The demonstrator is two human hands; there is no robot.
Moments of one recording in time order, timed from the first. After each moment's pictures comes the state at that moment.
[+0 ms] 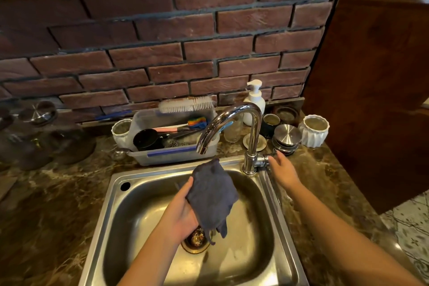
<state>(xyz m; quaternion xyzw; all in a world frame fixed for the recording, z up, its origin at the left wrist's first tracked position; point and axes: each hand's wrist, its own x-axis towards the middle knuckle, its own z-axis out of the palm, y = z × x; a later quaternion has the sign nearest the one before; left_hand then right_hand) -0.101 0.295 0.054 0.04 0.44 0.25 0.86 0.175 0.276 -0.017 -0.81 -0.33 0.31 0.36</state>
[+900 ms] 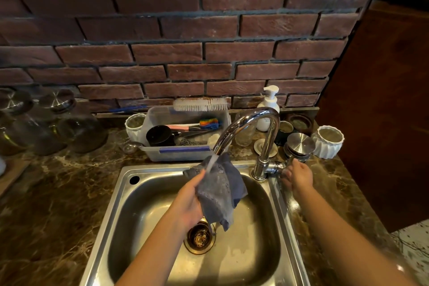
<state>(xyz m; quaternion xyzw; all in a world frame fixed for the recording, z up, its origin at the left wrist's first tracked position) -0.099 0.314 0.050 0.12 0.45 0.30 0.83 0.179 0.293 -0.024 -0.73 -0.05 0.38 0.57</state>
